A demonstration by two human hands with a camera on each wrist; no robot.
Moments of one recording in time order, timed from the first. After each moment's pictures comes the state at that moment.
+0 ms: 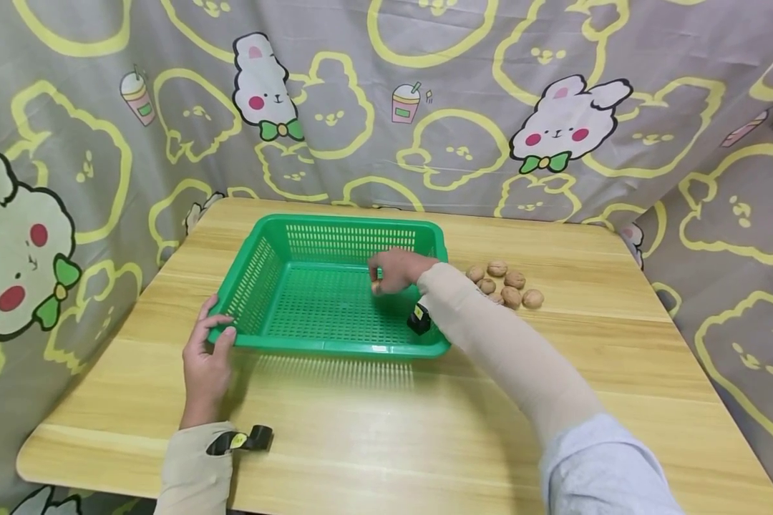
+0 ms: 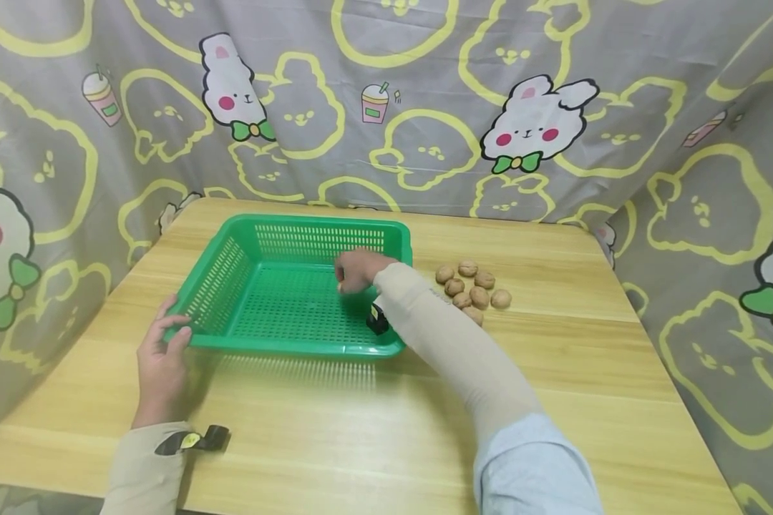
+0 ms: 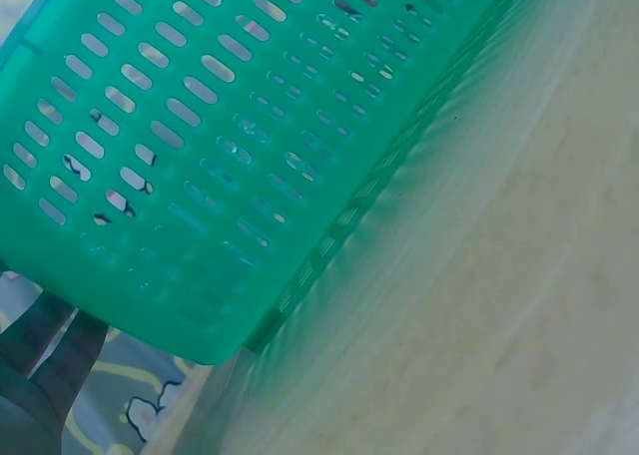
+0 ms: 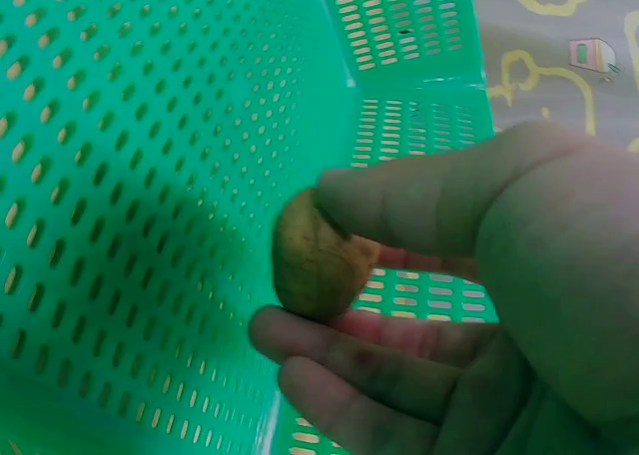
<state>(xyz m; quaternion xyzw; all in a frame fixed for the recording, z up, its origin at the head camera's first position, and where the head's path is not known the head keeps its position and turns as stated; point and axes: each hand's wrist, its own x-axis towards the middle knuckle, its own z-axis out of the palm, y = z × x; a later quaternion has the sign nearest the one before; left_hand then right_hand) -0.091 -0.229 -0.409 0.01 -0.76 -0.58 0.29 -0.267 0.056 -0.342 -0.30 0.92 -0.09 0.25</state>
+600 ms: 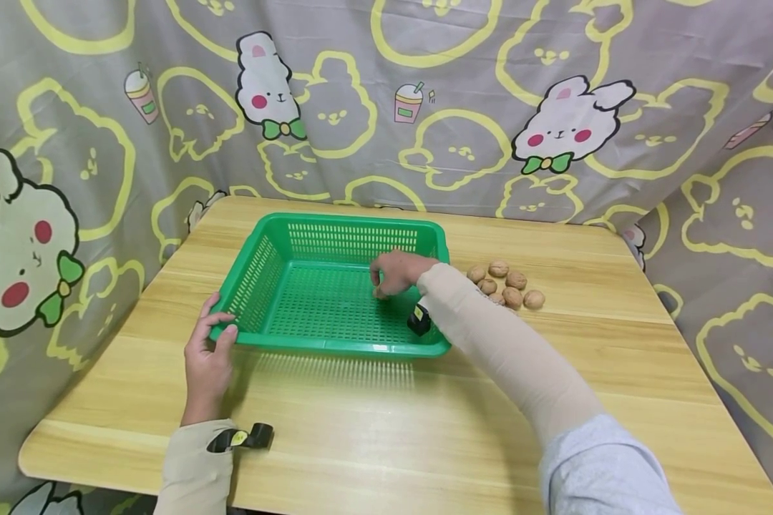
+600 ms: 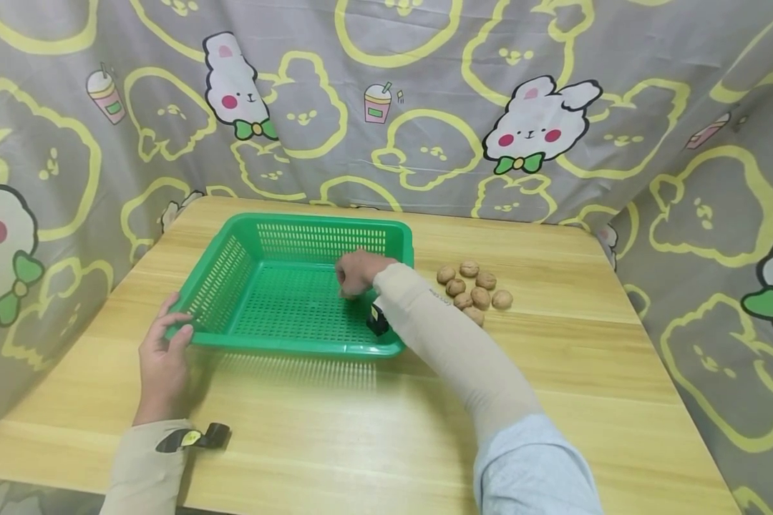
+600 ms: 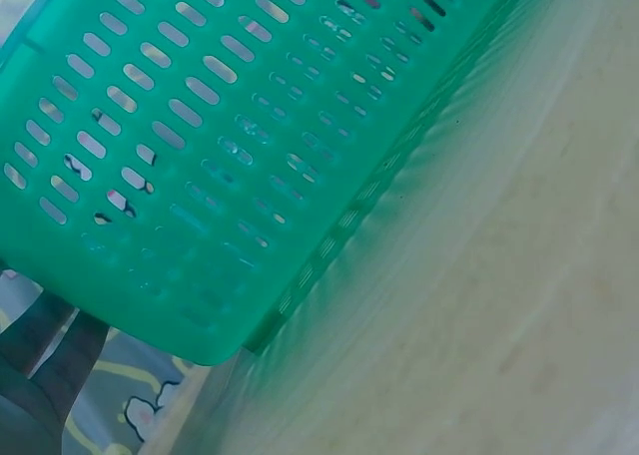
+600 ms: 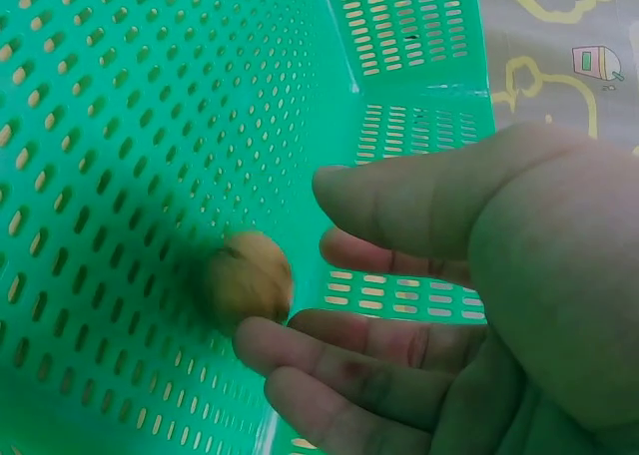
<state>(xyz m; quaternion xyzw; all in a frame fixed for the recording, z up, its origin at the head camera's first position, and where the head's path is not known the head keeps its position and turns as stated) -0.100 -0.241 -0.428 -0.02 -0.74 -0.60 0.30 -0.265 0.052 -0.345 -0.28 0.92 -0.08 0.26</state>
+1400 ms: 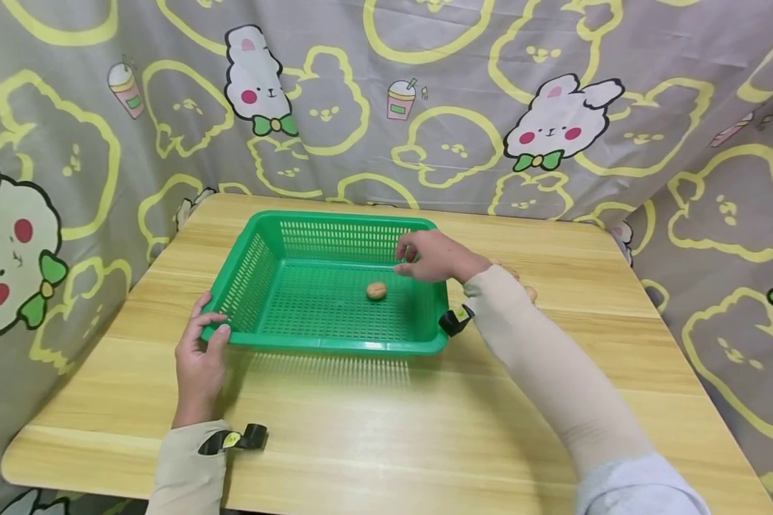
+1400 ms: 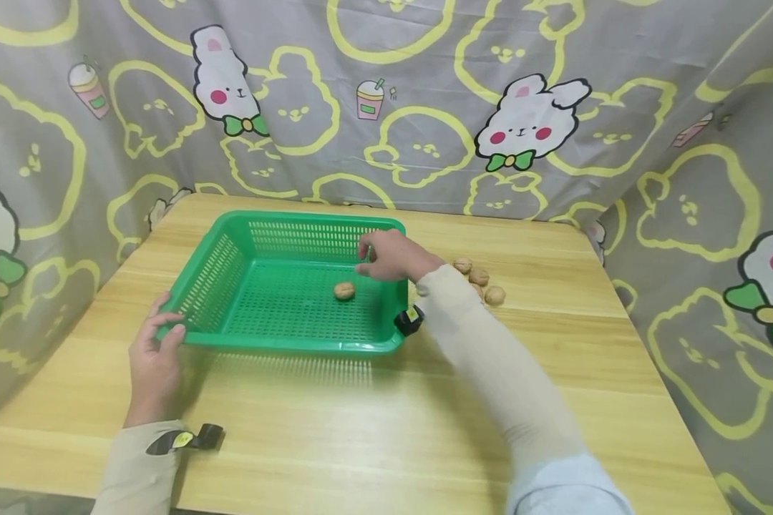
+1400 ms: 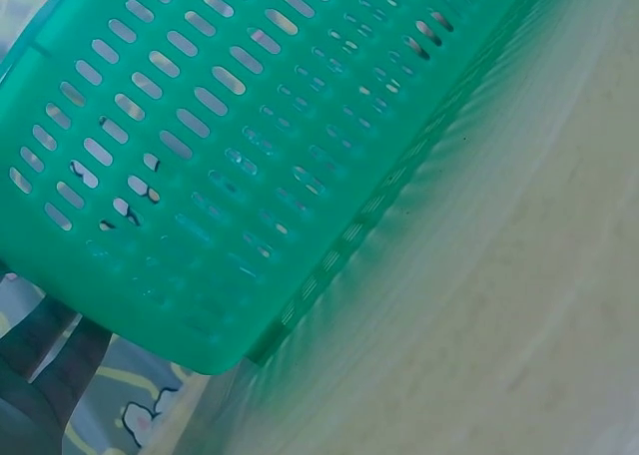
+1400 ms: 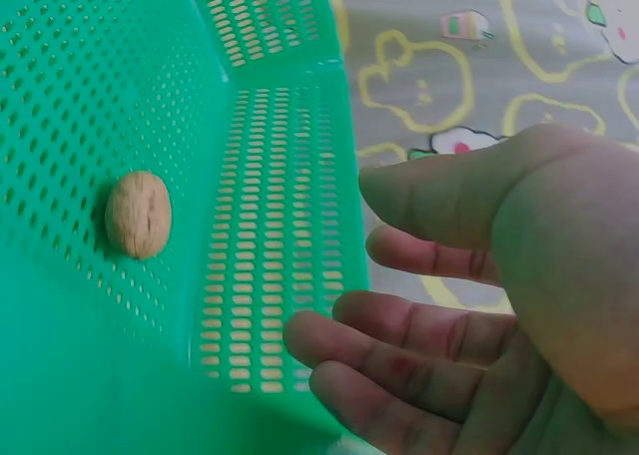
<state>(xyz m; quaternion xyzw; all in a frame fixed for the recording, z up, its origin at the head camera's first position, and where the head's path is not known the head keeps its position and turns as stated) -0.101 -0.247 -0.432 0.01 -0.76 -0.59 0.28 -0.243 0.112 -0.307 -0.29 0.93 -0.19 0.14</state>
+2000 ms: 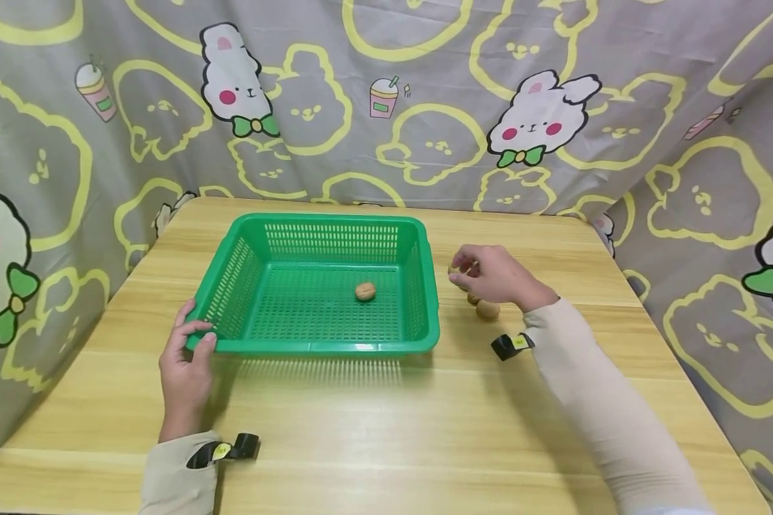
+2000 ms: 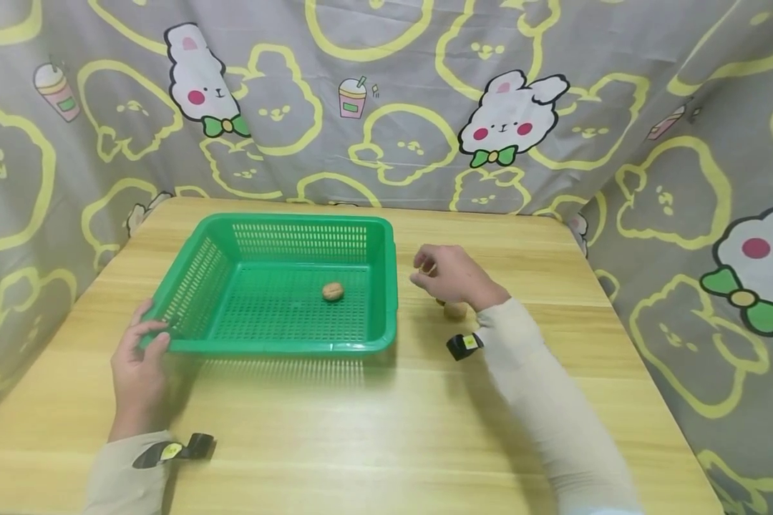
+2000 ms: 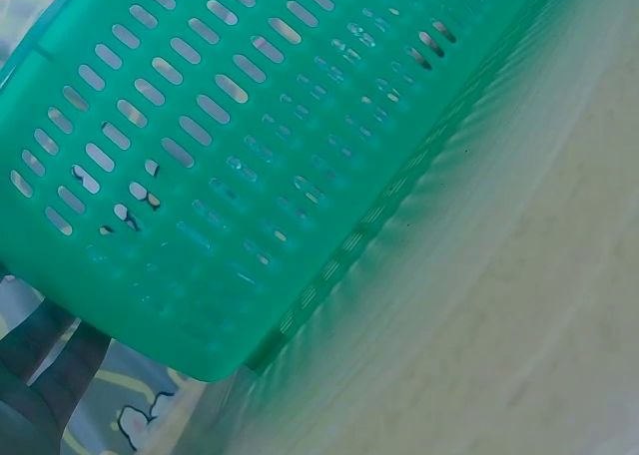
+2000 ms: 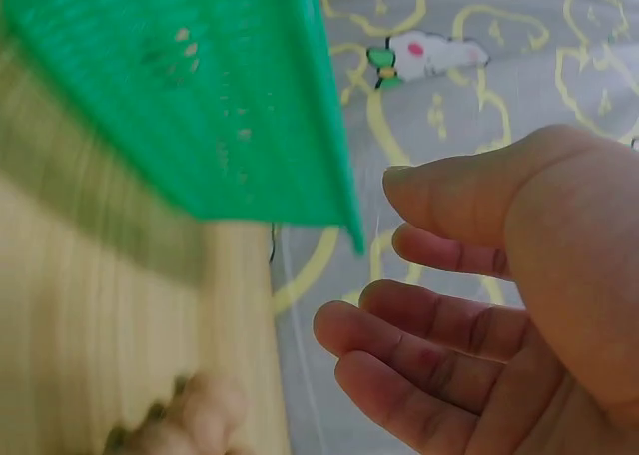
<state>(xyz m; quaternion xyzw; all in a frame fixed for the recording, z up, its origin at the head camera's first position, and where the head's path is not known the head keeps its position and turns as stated) -0.100 -0.239 -0.426 0.01 -0.75 -0.60 0.29 -0.205 0.211 -0.325 -0.21 0.94 -0.26 0.05</state>
